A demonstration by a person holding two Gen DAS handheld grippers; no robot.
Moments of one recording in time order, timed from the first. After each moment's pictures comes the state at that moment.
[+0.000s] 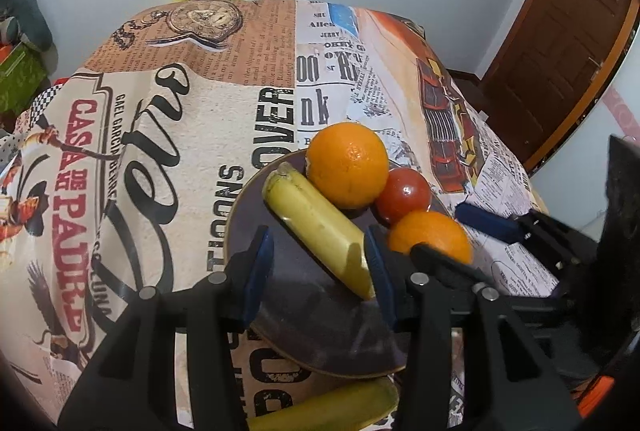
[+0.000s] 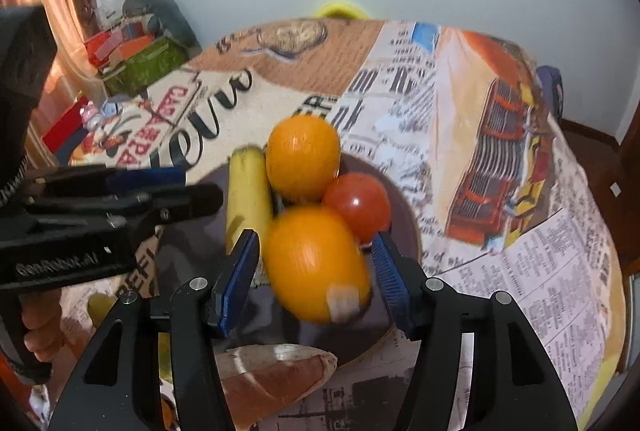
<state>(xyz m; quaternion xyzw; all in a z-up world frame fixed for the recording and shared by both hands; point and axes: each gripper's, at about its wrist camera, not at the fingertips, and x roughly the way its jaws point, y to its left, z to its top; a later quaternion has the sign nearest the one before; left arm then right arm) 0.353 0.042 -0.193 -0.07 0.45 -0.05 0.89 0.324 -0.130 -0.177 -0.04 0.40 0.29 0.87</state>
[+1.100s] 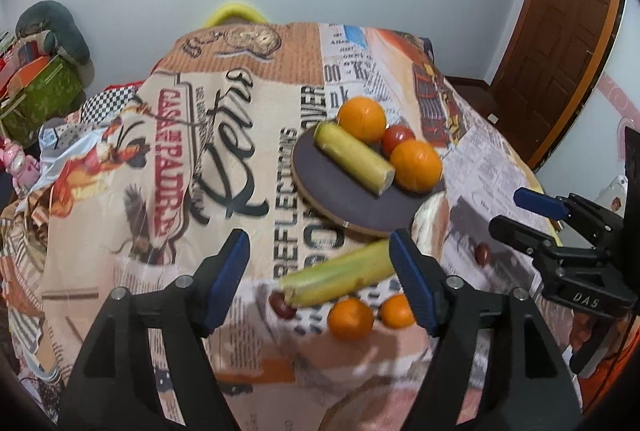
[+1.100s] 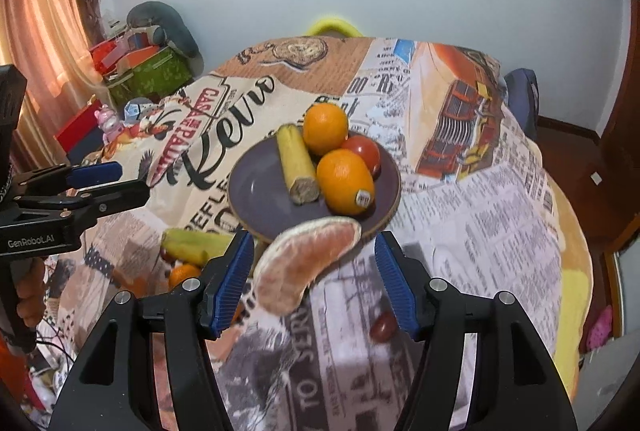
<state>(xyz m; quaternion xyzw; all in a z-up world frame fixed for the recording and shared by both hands) 0.213 0.062 -0.148 -0.04 0.42 -0.02 0.90 0.223 -0.159 -0.143 -0.03 0.39 0.26 0.88</state>
